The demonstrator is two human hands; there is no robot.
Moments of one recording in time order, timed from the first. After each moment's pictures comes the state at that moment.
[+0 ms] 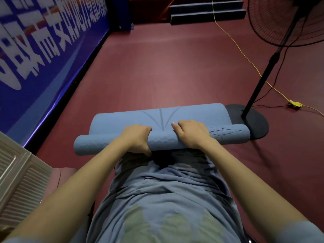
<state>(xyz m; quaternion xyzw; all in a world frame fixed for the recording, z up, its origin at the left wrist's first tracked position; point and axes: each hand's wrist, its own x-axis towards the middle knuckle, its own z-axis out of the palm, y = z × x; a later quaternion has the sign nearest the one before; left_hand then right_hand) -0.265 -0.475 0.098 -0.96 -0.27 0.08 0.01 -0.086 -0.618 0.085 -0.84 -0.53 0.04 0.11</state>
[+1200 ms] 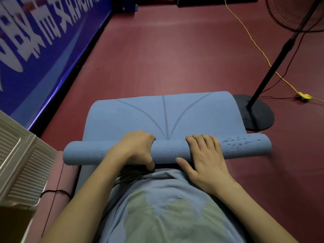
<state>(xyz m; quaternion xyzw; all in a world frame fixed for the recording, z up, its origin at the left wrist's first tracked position) -0.313 -0.540 0.112 -0.94 -0.28 0.18 -0.09 -0.170 -0.733 0.061 -0.82 -0.56 -0.03 0.12</state>
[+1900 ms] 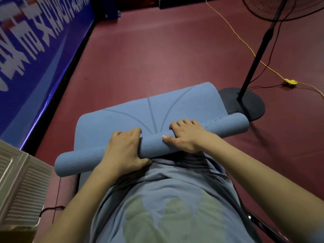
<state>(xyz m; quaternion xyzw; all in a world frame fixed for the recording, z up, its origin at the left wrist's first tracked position) -0.330 -0.535 0.093 -0.97 -0.24 -0.03 0.04 -0.122 -0.660 0.089 -0.81 -0.57 0.16 0.00</state>
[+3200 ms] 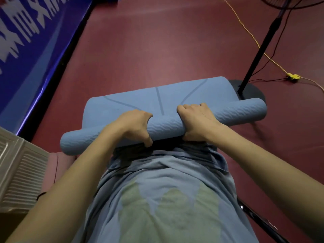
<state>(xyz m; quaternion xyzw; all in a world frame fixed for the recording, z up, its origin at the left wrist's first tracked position) -0.269 -0.520 0.122 -0.95 -0.25 0.16 -0.08 -0.107 -0.677 0.103 -0.80 -0.60 -0.01 -0.03</state>
